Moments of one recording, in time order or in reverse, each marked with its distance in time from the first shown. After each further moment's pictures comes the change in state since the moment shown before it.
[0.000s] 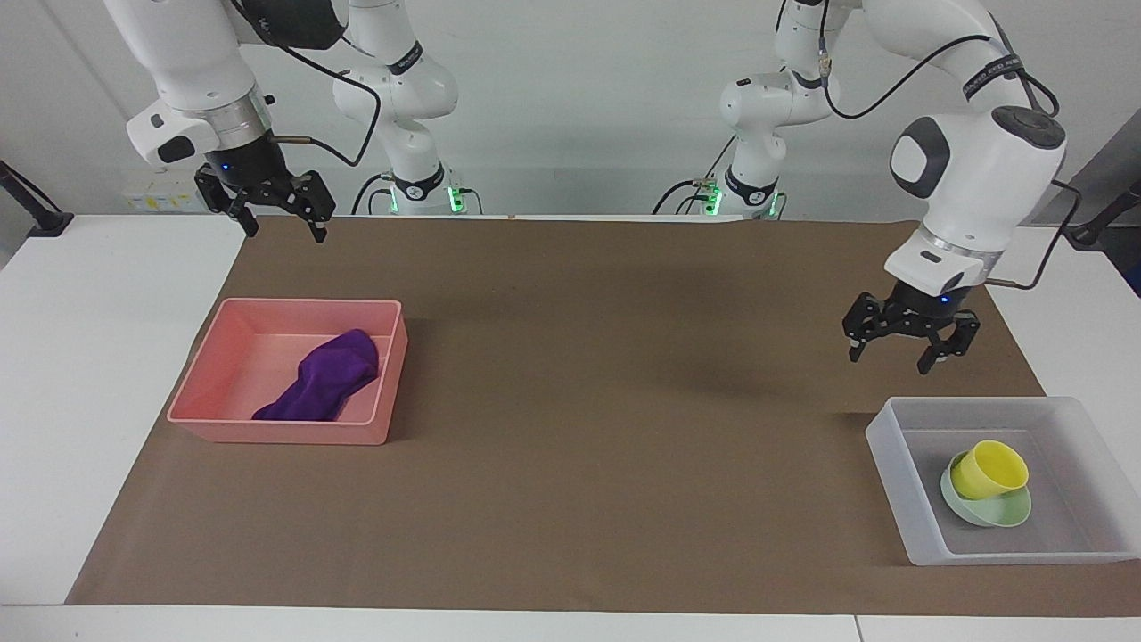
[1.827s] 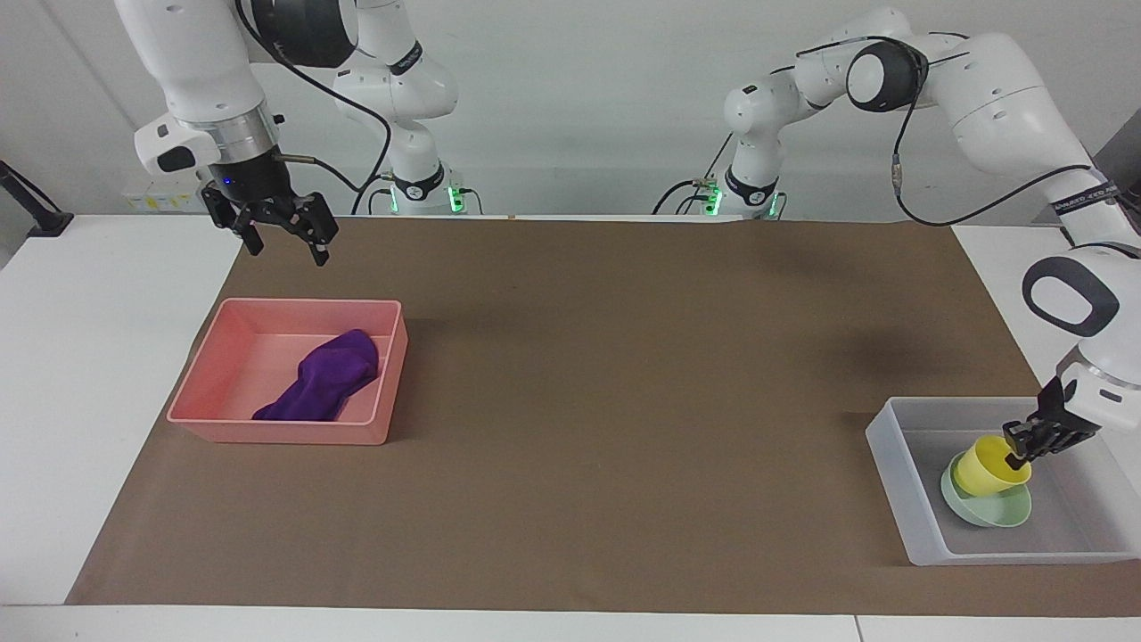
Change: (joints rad) left arm 0.319 0.578 0.016 0.488 0.000 0.038 0.063; right arm 0.006 0.007 0.002 0.006 0.000 0.074 0.117
